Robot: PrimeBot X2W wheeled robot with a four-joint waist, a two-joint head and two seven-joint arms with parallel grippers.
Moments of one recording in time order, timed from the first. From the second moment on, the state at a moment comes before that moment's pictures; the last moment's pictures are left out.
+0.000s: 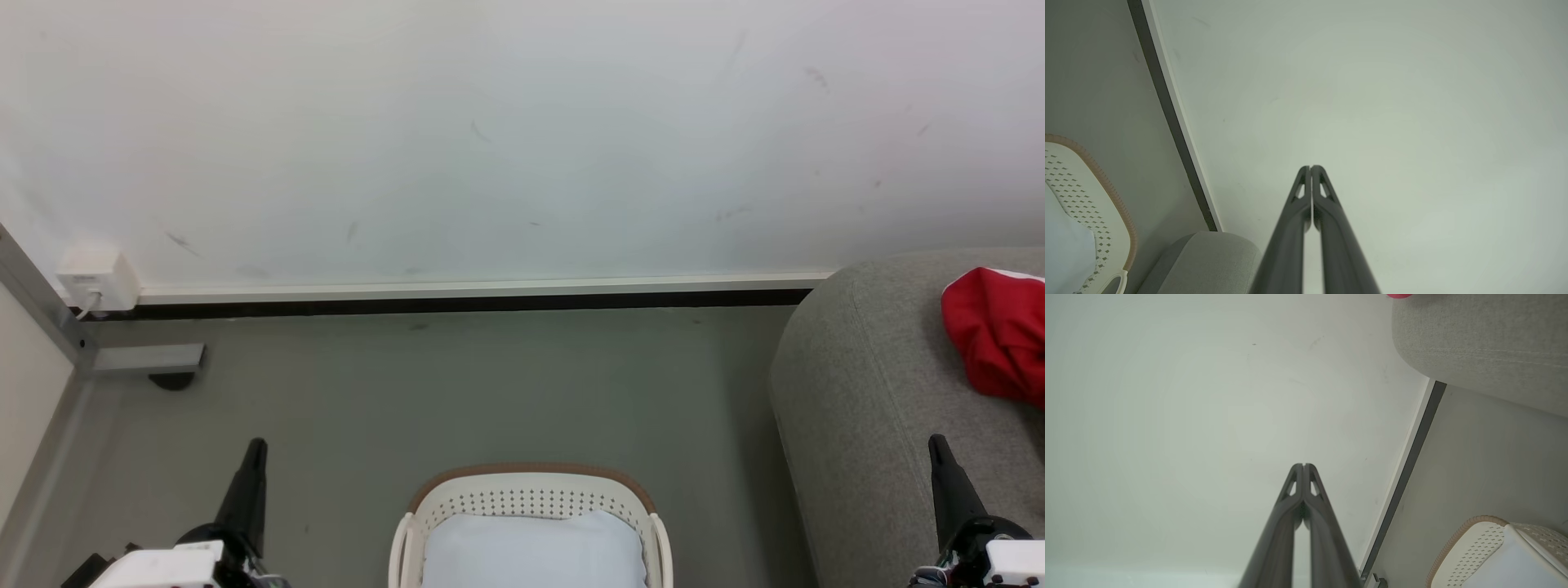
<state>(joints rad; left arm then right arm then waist) -0.10 0.05 0.11 0.25 -1.61 -0.13 0.11 -0.10 -0.05 -0.11 0.25 1.62 0.13 0.11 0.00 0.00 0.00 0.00</state>
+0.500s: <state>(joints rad) -0.10 0.05 0.11 0.25 -1.61 -0.13 0.11 -0.10 -0.05 -0.11 0.25 1.62 0.13 0.11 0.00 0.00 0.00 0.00</state>
